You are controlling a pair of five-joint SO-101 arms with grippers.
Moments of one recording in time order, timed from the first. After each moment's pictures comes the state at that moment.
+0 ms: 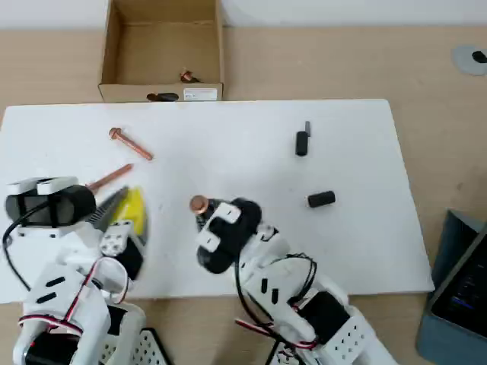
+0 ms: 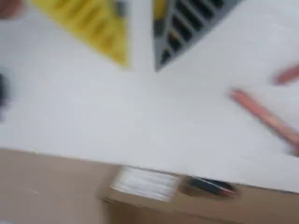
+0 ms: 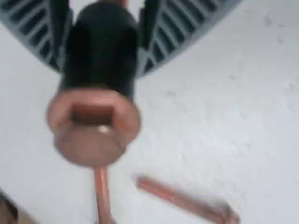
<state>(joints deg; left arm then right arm) 5.5 -104.4 60.0 68.5 6.2 -45.0 -103.3 91.5 40.5 2.7</state>
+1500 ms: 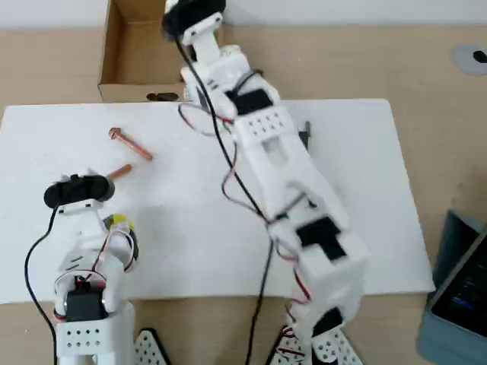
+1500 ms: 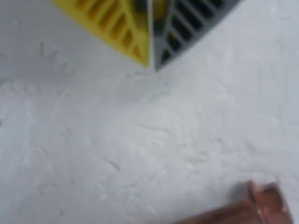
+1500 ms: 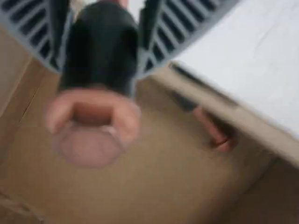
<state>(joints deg) -8.2 -104.3 95.4 58.6 -1.6 -27.5 21.4 -15.6 31.5 -1.3</state>
